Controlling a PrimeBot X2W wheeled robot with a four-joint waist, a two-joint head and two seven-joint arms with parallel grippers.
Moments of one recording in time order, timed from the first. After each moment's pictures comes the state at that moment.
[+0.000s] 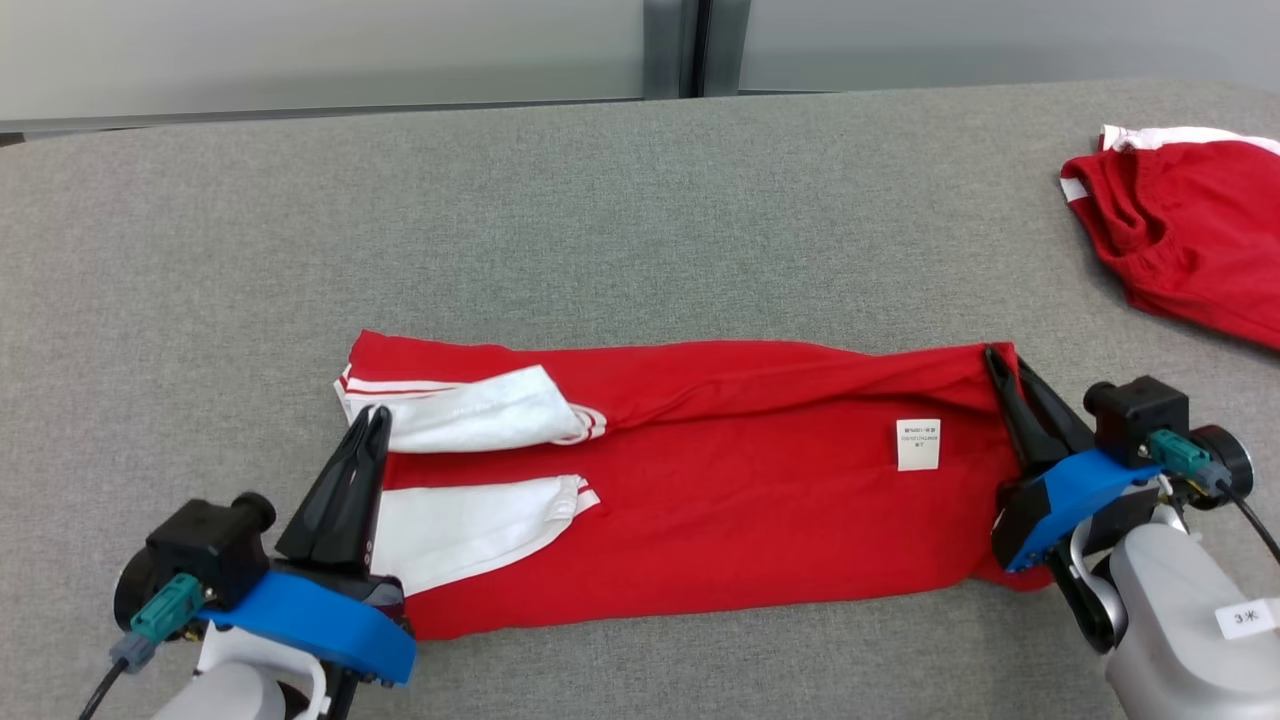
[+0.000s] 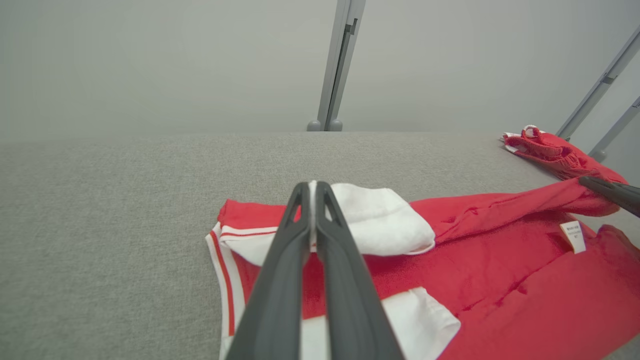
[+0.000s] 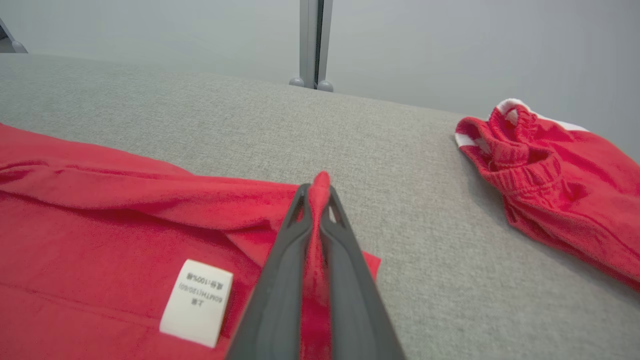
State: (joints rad) left arm -0.27 0.62 -0.71 -0.01 -0.83 0.24 -0.26; right arm -0.48 -0.28 0.24 0.65 0.24 0.13 -0.26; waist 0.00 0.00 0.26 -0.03
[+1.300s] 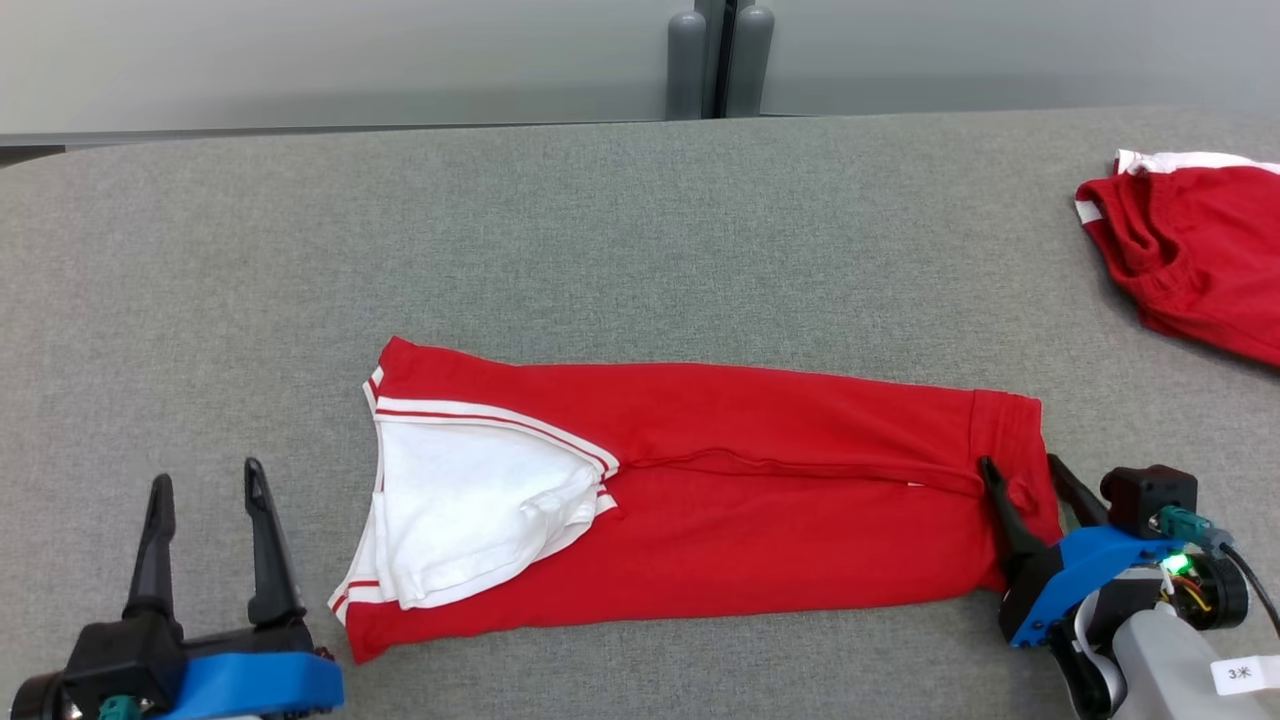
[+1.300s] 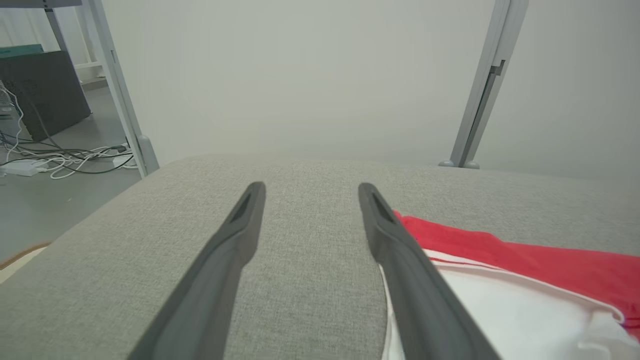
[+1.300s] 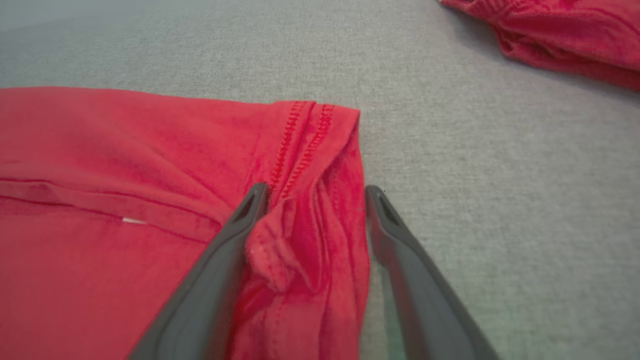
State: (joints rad) left arm 0.03 0.12 0.03 0.05 -0.19 0.04 -0.26; right arm -0.39 -0.21 0.12 0.78 0.30 0.13 -0.20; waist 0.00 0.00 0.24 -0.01
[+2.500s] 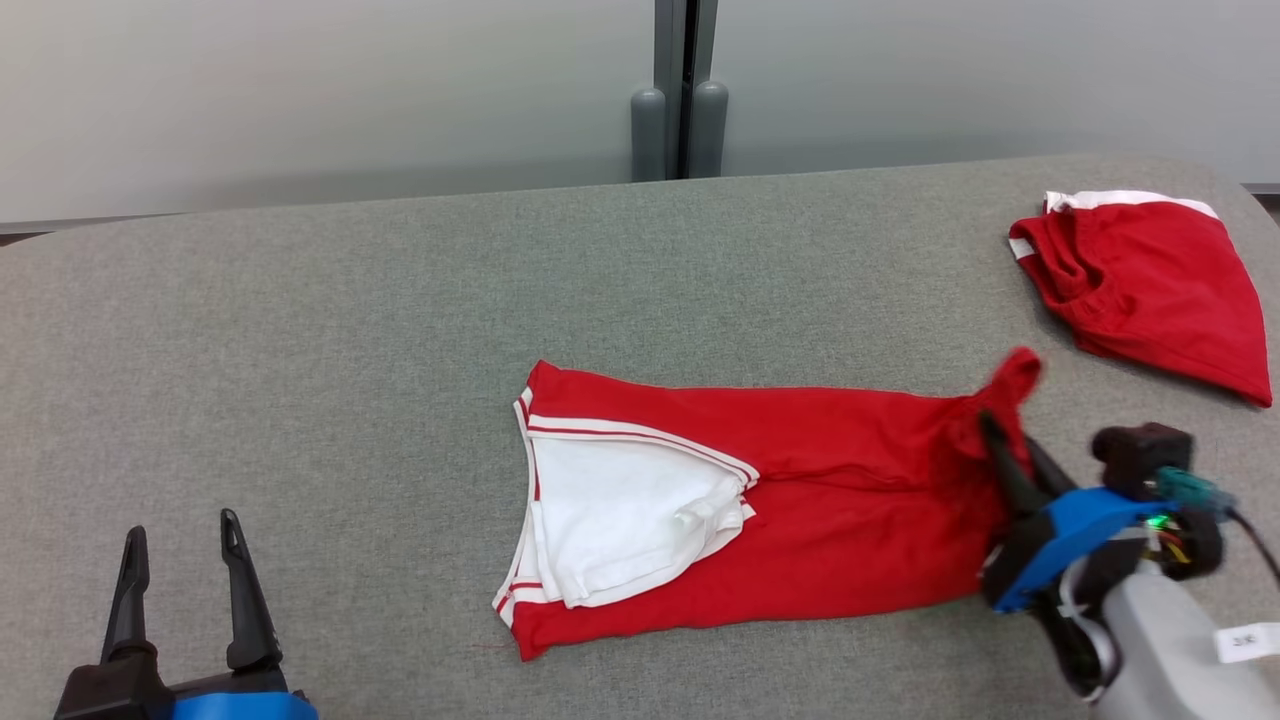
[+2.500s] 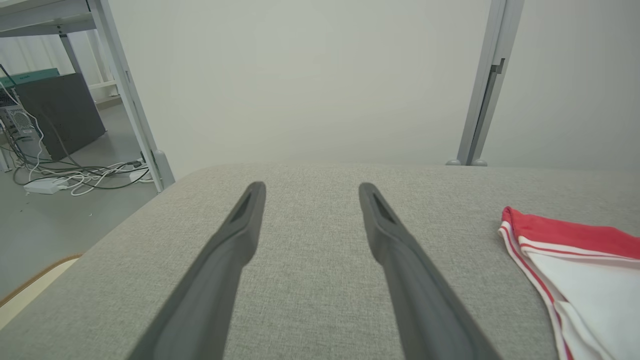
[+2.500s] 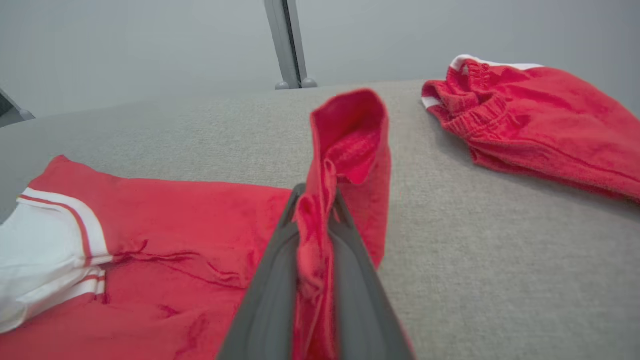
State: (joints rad) left arm 0.09 0.05 0.17 0.08 -0.05 -0.02 -0.26; right arm -0.40 -0.27 0.21 0.68 0.45 0.13 -0.18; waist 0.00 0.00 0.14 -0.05
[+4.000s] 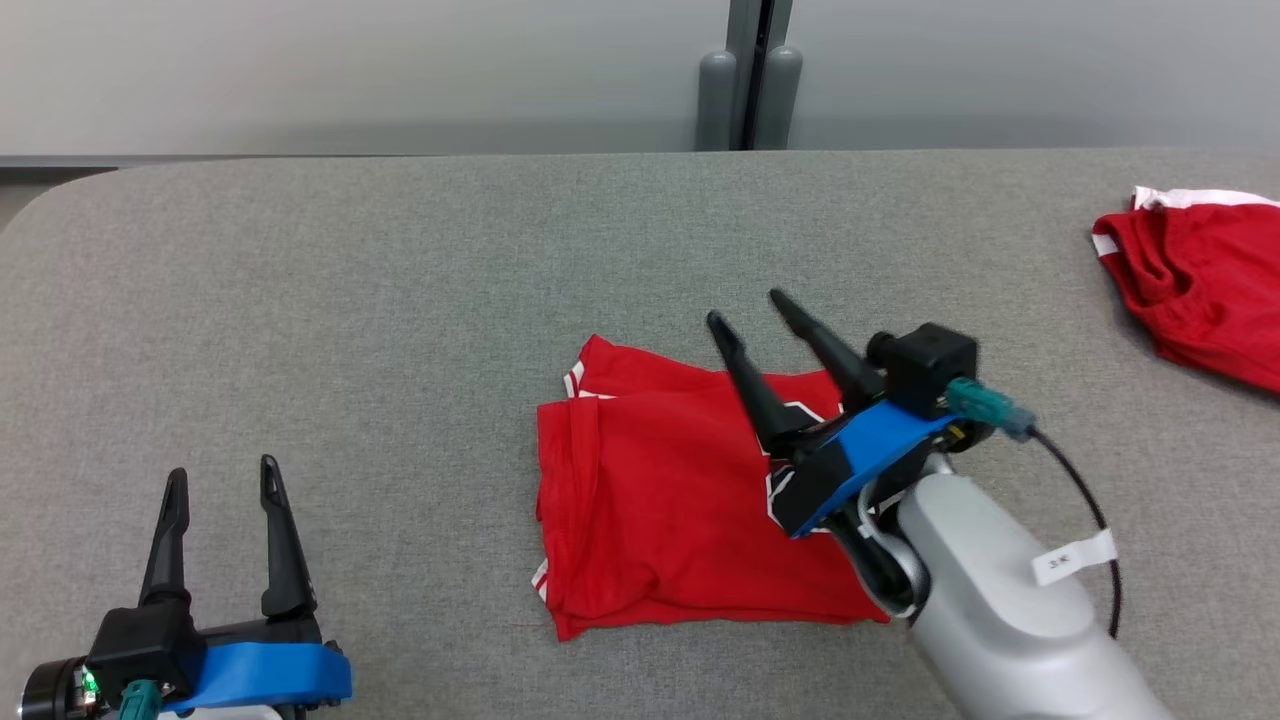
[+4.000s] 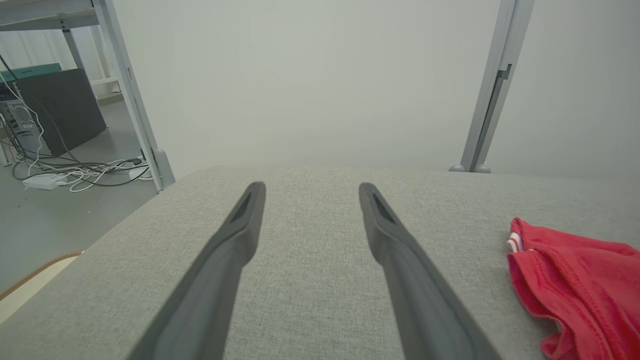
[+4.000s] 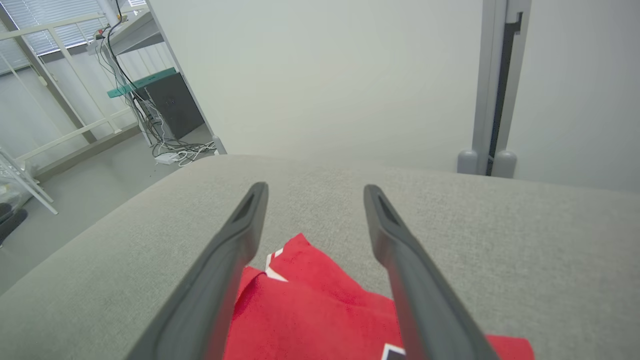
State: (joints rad) left arm 0.00 0.05 0.11 0.11 -0.06 -0.03 -0.26; right arm -0.62 -0.06 0.51 0.64 0.49 0.13 -0.26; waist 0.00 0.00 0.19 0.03
